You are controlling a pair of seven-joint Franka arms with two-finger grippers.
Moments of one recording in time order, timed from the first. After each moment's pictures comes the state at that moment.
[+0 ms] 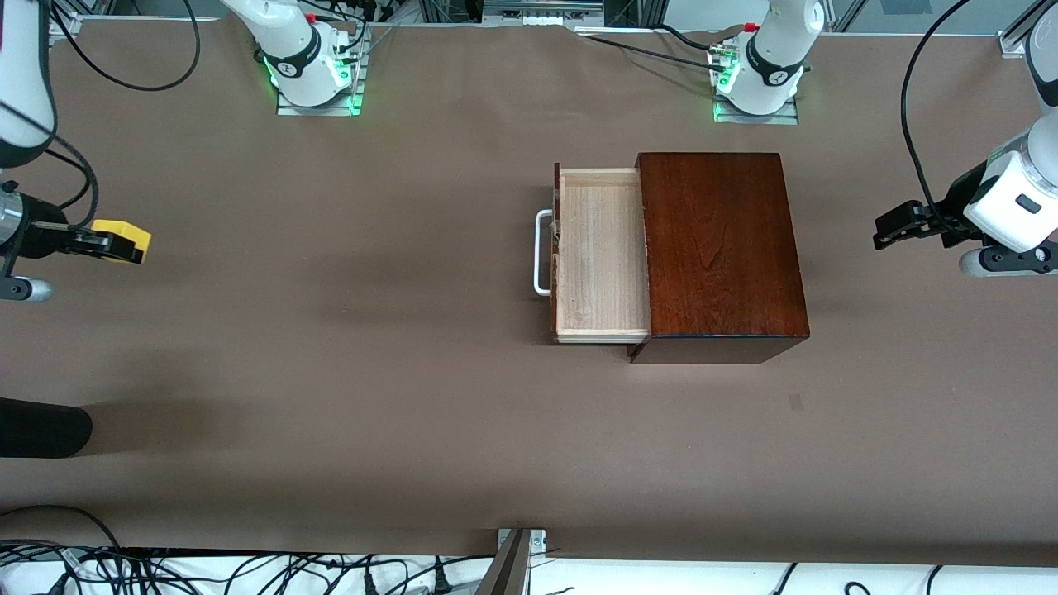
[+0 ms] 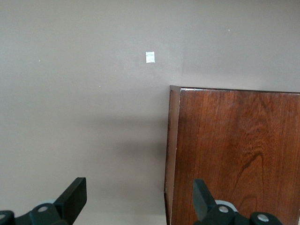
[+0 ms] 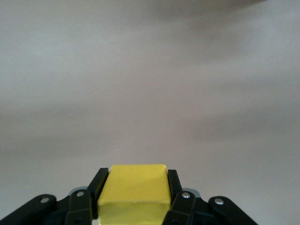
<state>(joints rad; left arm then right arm) 0.28 0.09 -0.30 -1.62 0.02 1.64 -0.09 -0.02 0.19 -0.08 -1.61 0.05 1.65 0.08</state>
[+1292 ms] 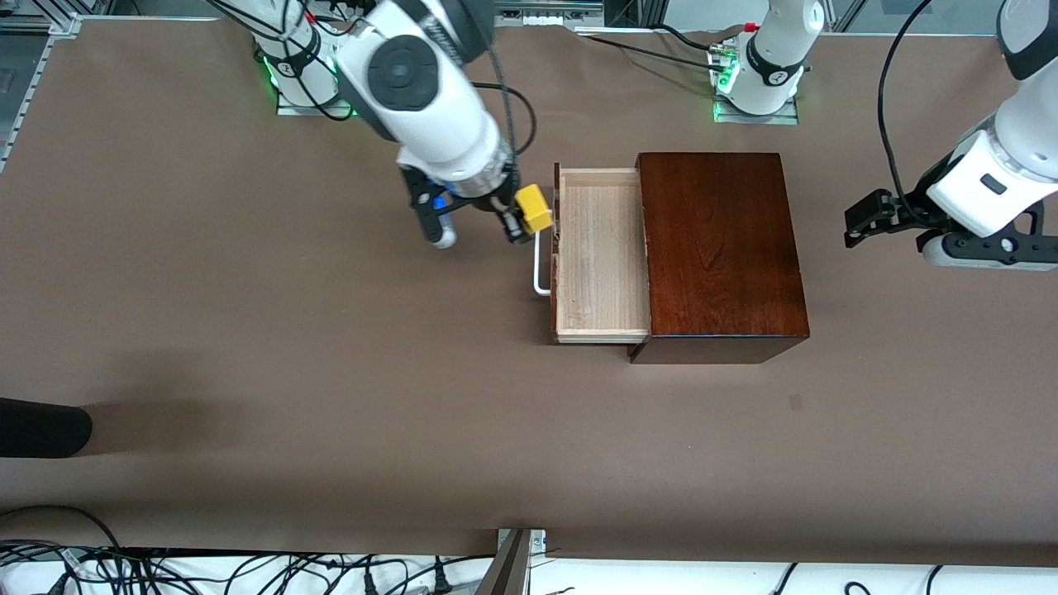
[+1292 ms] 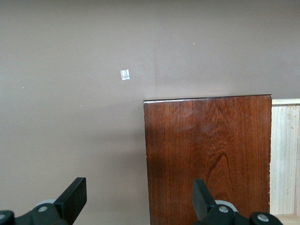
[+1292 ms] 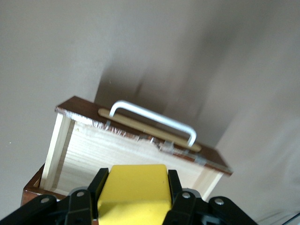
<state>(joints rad) 0.24 0.10 -0.36 -1.53 0.02 1.63 -0.10 0.48 0.54 0.37 -1.24 0.05 1.88 2.00</state>
